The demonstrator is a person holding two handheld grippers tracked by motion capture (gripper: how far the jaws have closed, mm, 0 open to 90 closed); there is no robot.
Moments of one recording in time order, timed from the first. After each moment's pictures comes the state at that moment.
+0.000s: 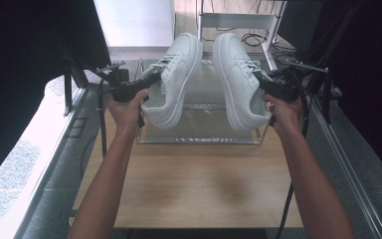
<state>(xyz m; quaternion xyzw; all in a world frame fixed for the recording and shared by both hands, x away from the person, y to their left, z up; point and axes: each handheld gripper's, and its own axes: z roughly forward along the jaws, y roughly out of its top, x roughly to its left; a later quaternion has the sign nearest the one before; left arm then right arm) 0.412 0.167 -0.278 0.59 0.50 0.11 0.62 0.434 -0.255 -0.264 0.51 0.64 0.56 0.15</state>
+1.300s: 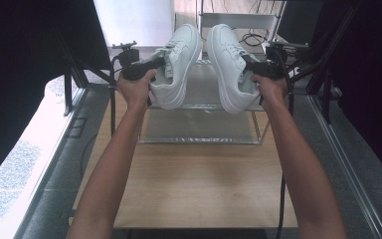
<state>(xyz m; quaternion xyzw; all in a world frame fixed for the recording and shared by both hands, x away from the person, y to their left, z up) 0.477 0.152 -0.264 0.59 0.55 0.13 0.58 0.498 -0.228 -0.249 0.55 0.65 0.50 0.17</state>
